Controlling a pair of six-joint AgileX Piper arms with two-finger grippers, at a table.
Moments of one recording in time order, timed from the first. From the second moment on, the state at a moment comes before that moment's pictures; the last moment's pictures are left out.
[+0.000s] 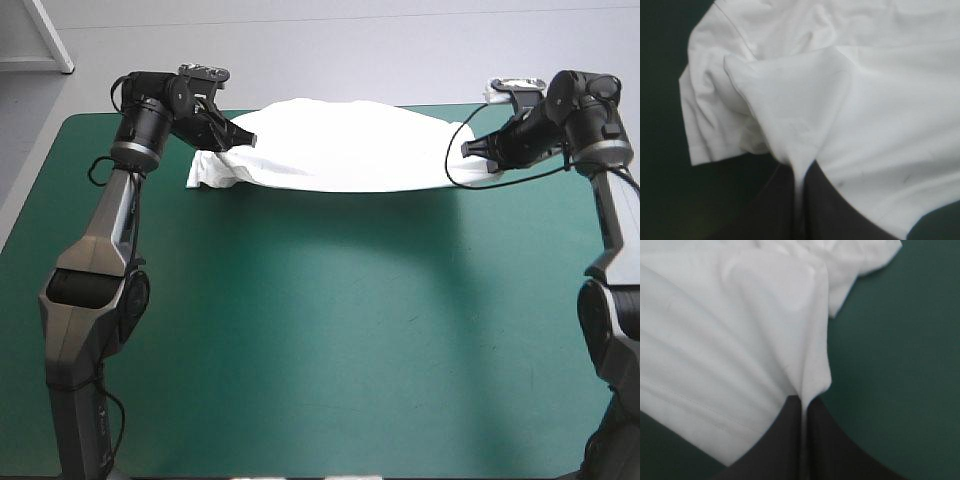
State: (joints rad) left arm -0.19 2.15 -2.35 -0.08 1.25 0.13; right arm 0.00 1.93 -1.98 0.19 1.25 -0.14
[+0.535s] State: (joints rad) left arm -0.23 1.45 -1.22 -0.10 1.21 0.07; right arm 0.00 1.37 -1.08 0.14 1.23 -0.13
